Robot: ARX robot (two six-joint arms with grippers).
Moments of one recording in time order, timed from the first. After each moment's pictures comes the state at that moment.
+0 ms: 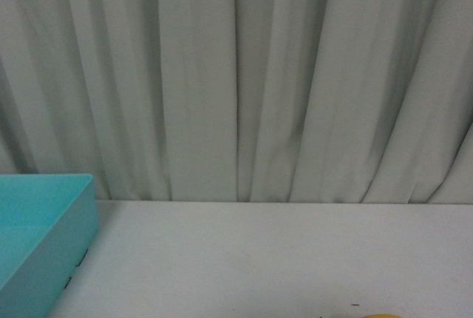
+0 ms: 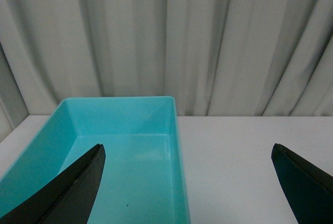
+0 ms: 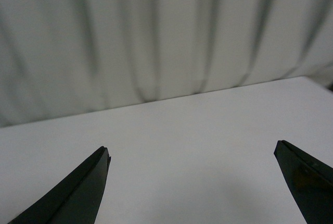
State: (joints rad) left arm 0.00 0.00 0.01 0.00 0.00 0.00; right arm -0.18 0.20 0.03 0.09 0.02 0.02
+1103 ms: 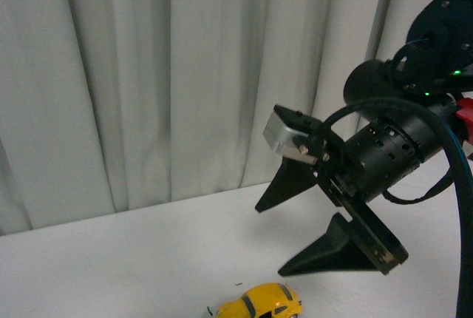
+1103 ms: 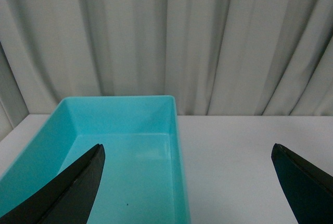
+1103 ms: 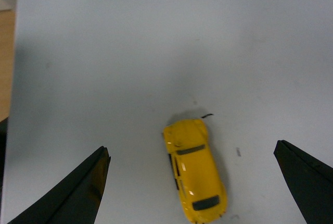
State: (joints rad) left arm 0.00 0.00 0.01 0.00 0.00 0.00; right arm -0.10 1.91 1.21 -0.73 -0.88 -1.43
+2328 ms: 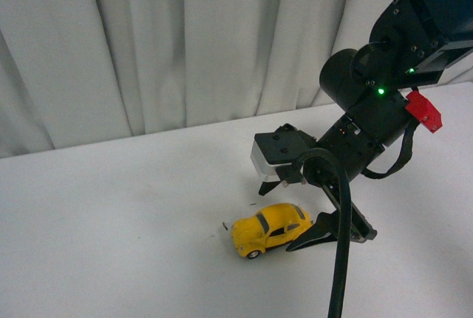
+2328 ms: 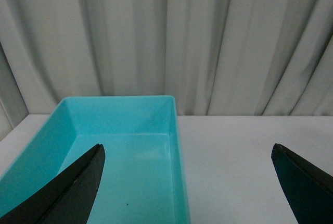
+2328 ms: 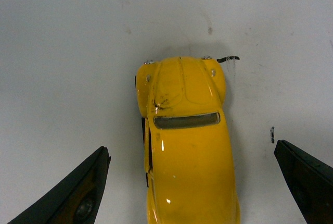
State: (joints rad) left arm 0.00 0.00 0.01 0.00 0.00 0.00; right arm -0.02 2.20 1.28 -0.57 -0.65 -1.58
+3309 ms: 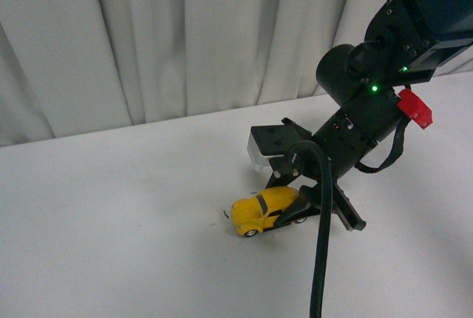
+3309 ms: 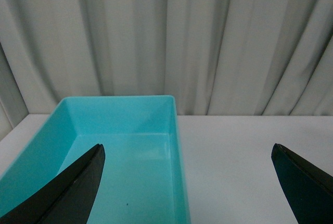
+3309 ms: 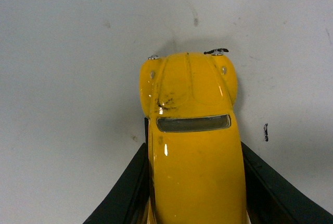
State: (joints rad) left arm 0.00 0.00 0.01 0.00 0.00 0.00; right arm -0.02 2.25 1.30 -0.53 -0.63 -1.54
